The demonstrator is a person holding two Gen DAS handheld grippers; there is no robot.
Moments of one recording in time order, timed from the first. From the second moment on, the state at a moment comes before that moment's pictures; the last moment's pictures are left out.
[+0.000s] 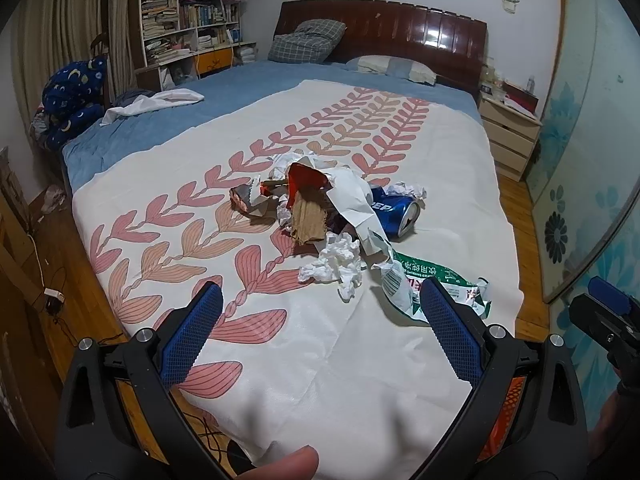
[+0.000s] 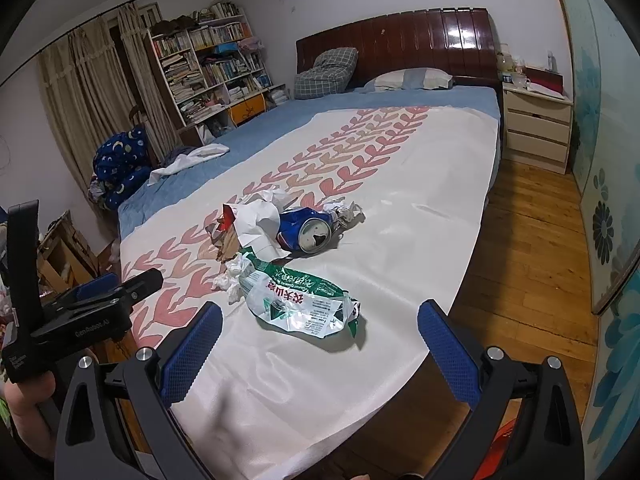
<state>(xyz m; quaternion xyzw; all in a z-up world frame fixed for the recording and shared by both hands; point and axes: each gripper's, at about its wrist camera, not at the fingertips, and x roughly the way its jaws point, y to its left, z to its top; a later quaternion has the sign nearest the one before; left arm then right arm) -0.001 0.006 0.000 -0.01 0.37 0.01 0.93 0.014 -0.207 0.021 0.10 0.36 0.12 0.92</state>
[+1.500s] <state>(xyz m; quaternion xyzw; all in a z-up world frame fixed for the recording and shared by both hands) -0.003 0.011 -0.001 -0.02 0.37 0.01 0.93 0.022 -0.205 0.017 0.09 0.37 0.11 0.92</state>
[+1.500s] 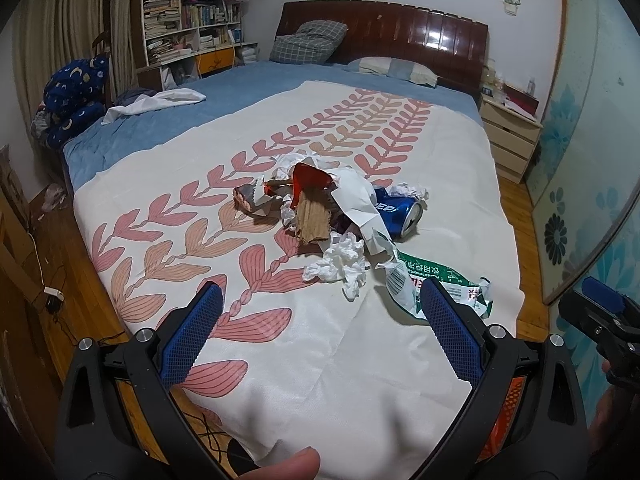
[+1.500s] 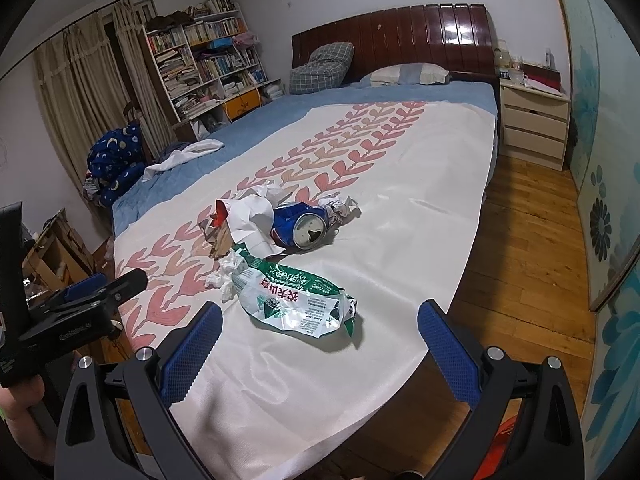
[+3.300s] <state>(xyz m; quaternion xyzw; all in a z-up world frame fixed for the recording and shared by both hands) 0.105 -0.003 -0.100 -0.01 0.51 0.01 0.86 0.089 -0.275 -0.022 0.25 0.44 0.13 0.85</state>
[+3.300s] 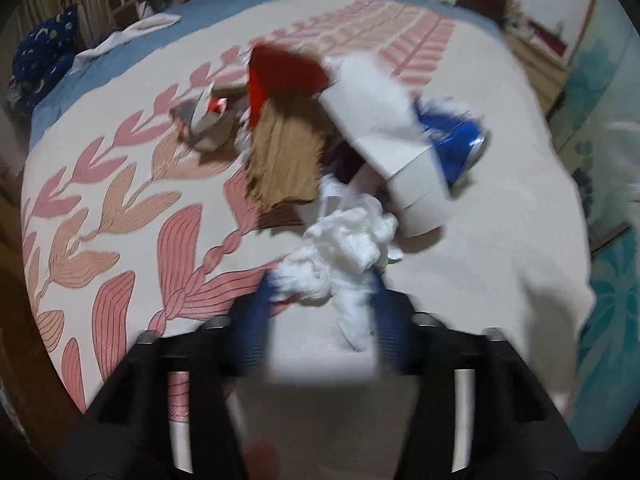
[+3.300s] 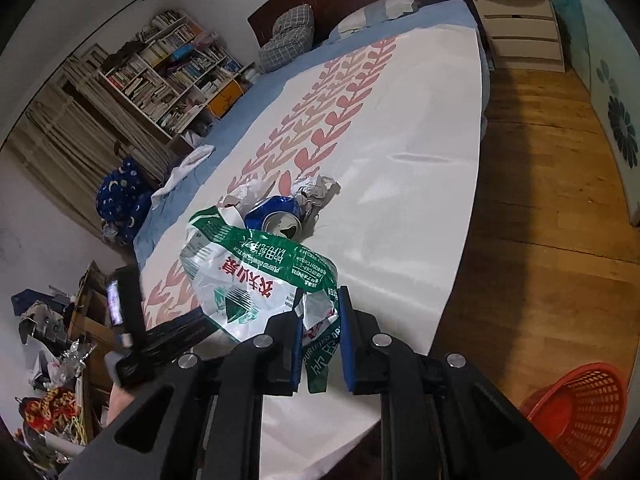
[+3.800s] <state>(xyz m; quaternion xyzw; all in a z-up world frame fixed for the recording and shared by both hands) 0.007 -0.018 -0.012 -0.04 0.42 -0.03 0.91 0.032 -0.305 0.019 0.27 0.36 0.13 0.88</state>
